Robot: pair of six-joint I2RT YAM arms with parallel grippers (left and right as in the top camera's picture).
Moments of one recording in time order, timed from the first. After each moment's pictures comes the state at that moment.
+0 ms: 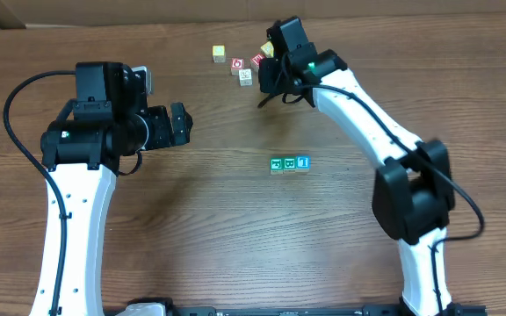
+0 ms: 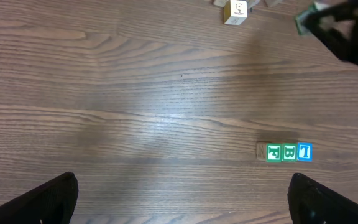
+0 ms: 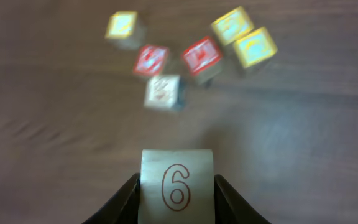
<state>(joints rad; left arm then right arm) 0.01 1.39 1.43 -1.05 0.17 -0.16 0.50 2.22 1.97 -0.67 -0.05 0.38</state>
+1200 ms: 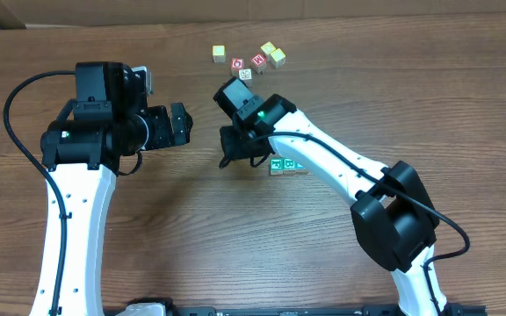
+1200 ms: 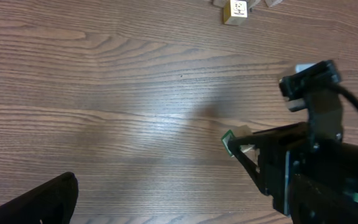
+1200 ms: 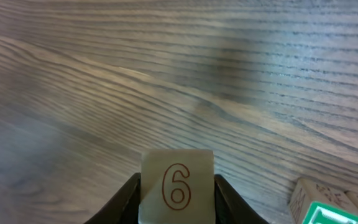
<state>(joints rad) 0.01 1.39 1.43 -1.05 0.17 -0.16 0.75 2.15 1.79 -0.85 -0.12 0.54</state>
